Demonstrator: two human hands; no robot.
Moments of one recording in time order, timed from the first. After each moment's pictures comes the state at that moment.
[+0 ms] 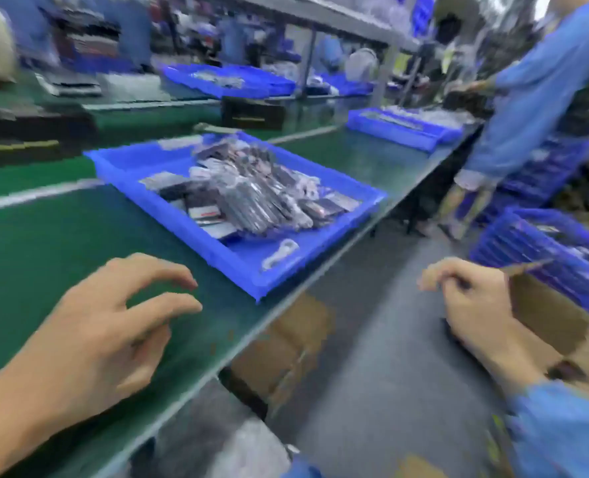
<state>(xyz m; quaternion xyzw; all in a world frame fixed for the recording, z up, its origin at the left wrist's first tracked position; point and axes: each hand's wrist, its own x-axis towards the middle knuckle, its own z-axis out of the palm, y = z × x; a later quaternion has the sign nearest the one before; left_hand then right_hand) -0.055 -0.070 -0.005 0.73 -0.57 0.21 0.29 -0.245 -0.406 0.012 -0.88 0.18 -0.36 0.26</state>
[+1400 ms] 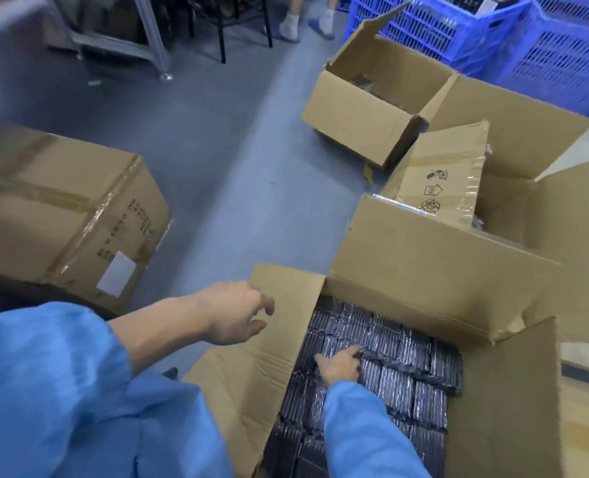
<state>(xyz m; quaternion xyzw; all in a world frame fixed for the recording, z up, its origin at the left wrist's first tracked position) -0.389 -0.414 -0.302 0.63 -0.71 -0.28 -0.15 -0.616 -0.446 -0.539 -0.43 0.79 0.06 0.43</state>
